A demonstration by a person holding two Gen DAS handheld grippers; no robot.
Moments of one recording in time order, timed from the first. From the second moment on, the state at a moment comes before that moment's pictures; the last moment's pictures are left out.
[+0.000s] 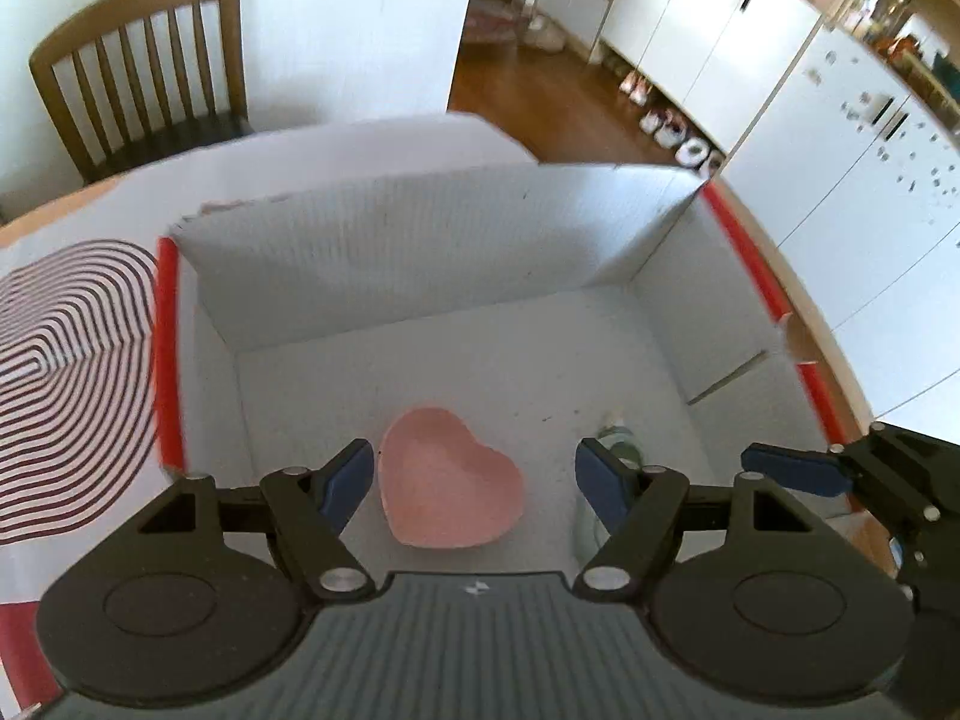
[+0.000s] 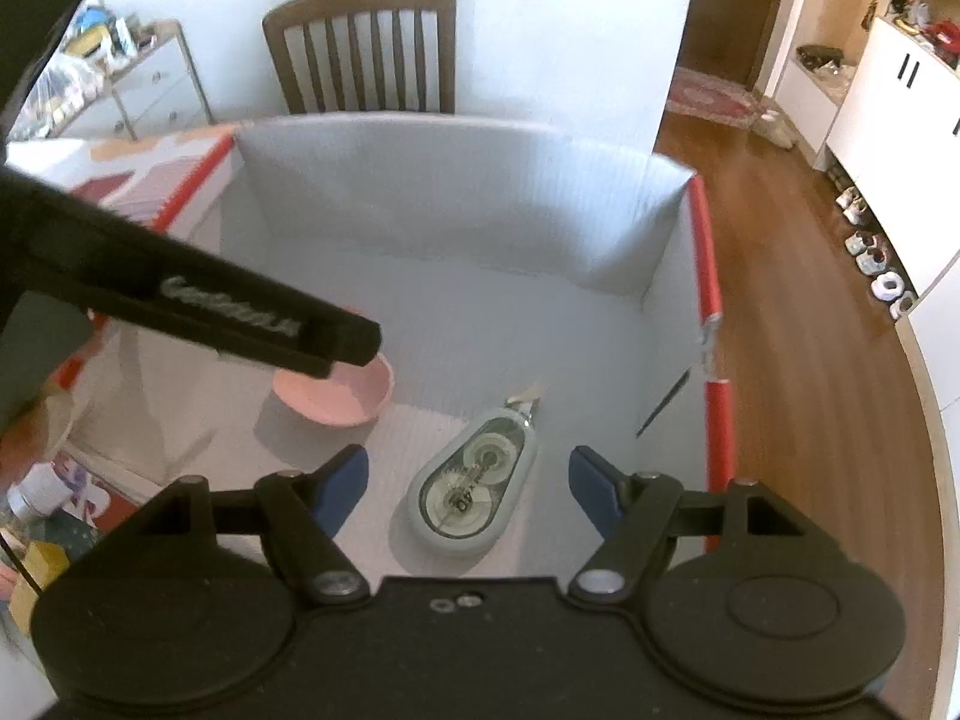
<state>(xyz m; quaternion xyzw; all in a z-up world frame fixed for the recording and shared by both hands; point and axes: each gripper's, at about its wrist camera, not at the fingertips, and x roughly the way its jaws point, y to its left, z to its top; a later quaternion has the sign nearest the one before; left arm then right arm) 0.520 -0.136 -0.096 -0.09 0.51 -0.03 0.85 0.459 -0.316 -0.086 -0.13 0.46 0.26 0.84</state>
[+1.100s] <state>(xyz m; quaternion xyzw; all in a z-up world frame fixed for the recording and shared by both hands) 0.317 -0.092 -0.021 -0.08 0.34 -0.04 0.94 0.316 -0.308 -0.015 -0.04 0.33 0.28 0.90</state>
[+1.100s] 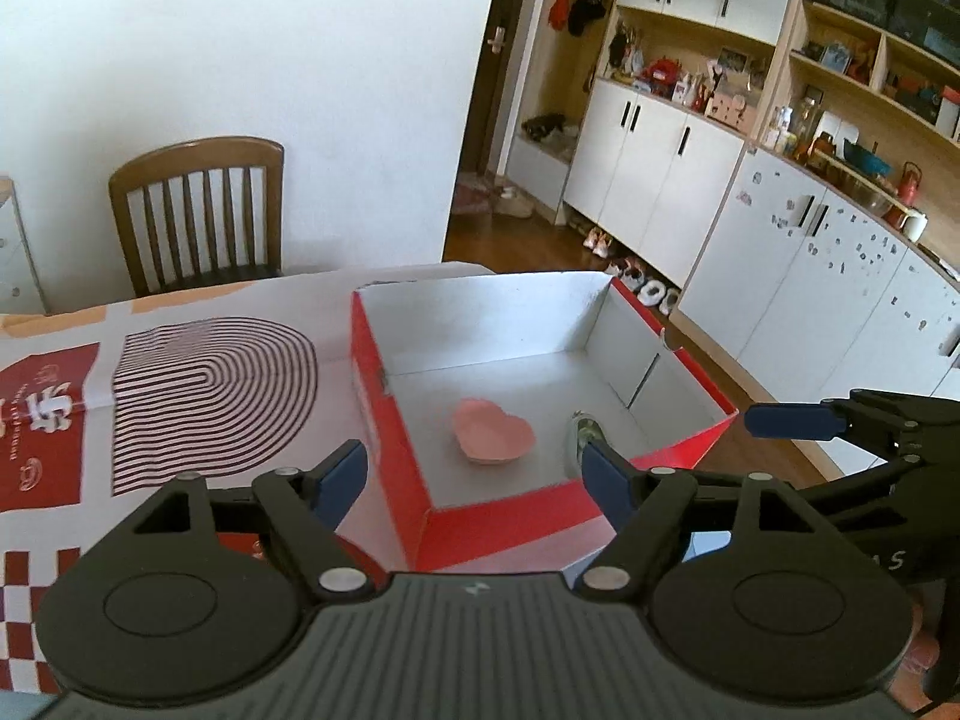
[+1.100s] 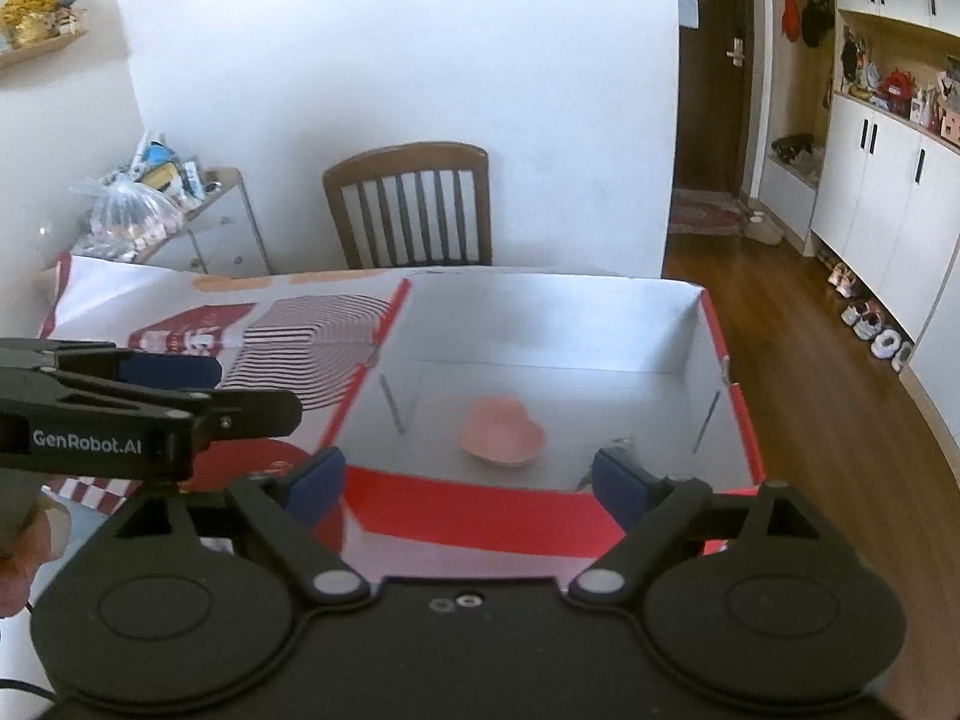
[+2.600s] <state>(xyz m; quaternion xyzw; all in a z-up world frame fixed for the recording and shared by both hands) 0.124 0.050 -0.135 -0.09 0.36 0.05 0.93 0.191 -0.180 -0.094 -0.07 0.36 0.28 0.89</state>
